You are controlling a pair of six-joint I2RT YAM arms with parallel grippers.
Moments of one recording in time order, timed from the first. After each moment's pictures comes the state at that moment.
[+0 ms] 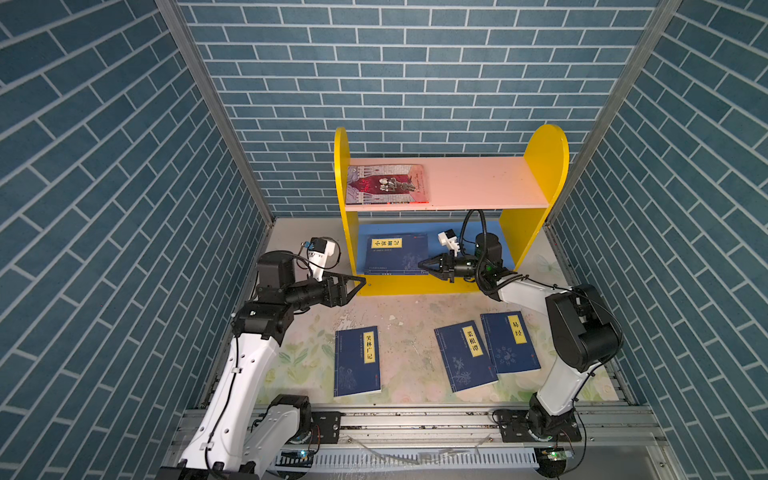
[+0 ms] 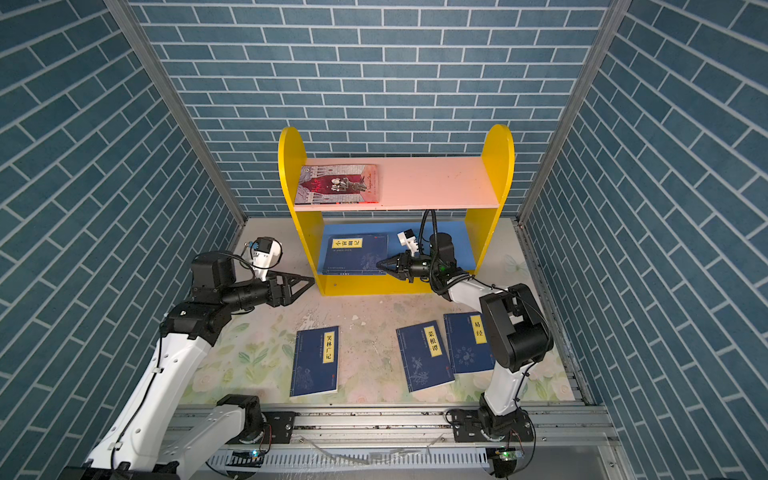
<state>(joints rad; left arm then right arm) -0.08 0.94 0.96 -0.55 0.80 -0.25 0.42 1.79 1.04 0.50 -1.07 1.07</state>
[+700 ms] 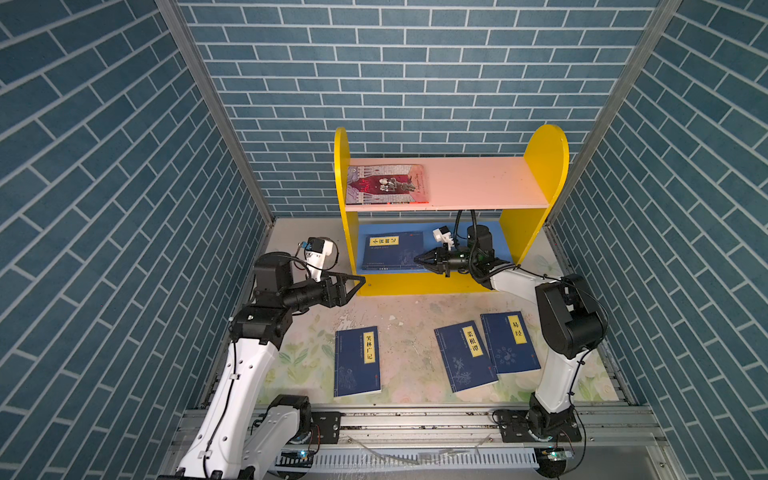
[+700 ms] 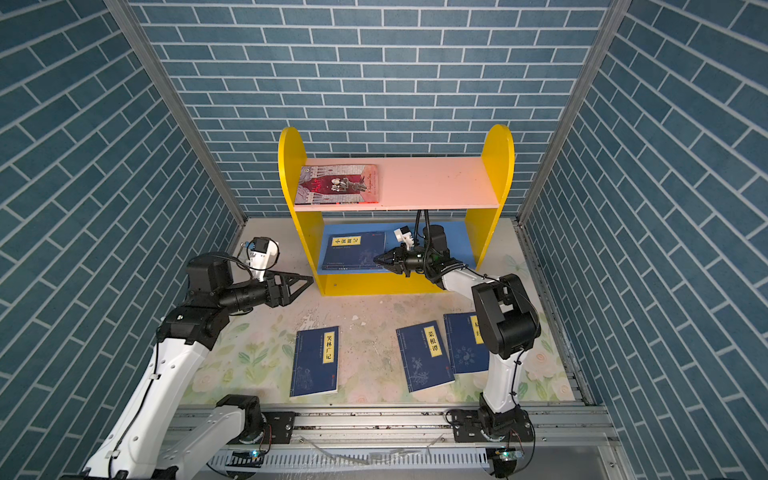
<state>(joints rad) -0.08 0.91 0.95 -0.52 0.81 -0.28 0.43 1.90 1.20 0.33 -1.06 1.07</state>
